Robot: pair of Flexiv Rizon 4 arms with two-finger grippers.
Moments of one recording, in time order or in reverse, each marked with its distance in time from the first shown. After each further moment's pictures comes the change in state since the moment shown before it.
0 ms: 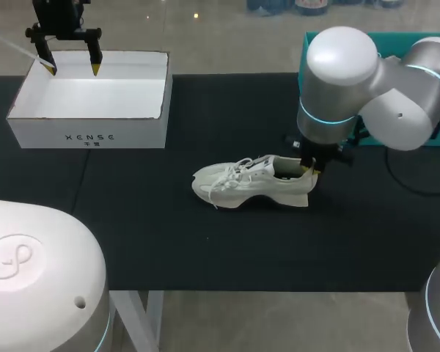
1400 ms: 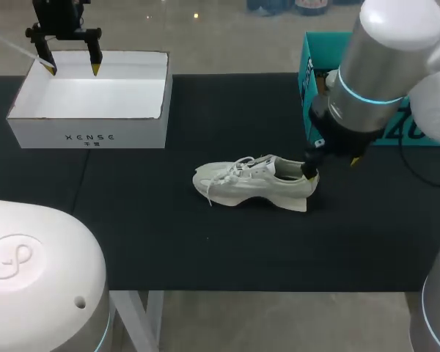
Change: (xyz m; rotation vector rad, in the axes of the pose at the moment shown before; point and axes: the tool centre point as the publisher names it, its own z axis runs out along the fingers) left arm 0.000 0.000 0.000 0.000 0.000 0.000; right arm -0.044 -0.034 -0.100 0.048 0.101 -0.890
